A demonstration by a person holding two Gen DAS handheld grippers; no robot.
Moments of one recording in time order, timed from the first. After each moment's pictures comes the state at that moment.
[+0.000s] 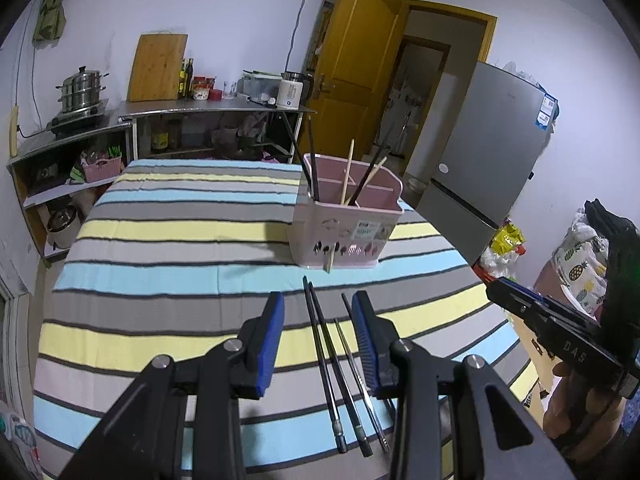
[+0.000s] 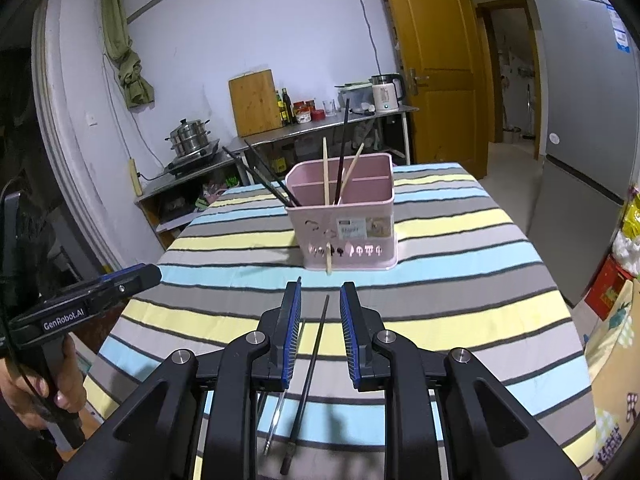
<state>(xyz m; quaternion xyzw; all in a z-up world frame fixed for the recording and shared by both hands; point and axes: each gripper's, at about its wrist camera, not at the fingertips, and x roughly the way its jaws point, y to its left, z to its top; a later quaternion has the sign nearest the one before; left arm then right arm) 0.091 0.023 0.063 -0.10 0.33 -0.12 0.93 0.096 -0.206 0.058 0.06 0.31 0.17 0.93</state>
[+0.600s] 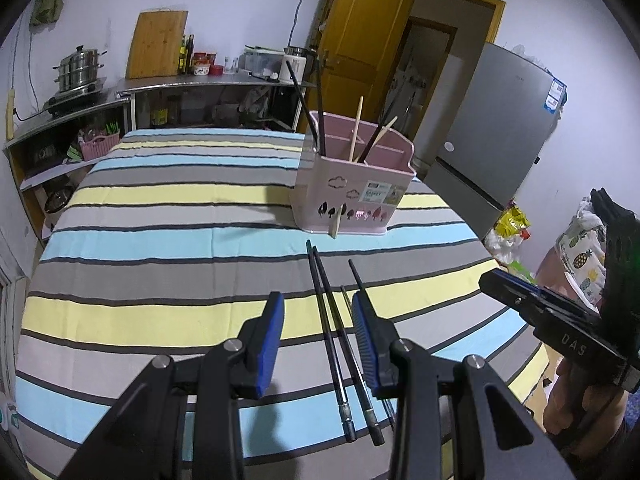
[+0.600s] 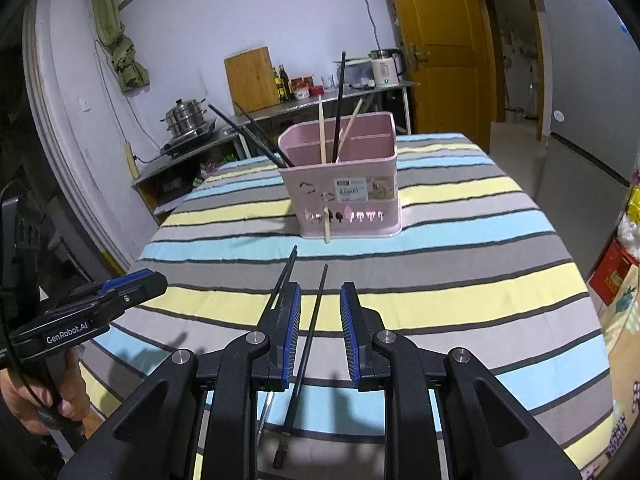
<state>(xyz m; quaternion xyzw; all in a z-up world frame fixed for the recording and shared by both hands) 0.097 0.019 0.027 -0.10 0.37 -0.12 0.92 0.107 -0.199 0.022 0.06 0.35 0.18 0.92</state>
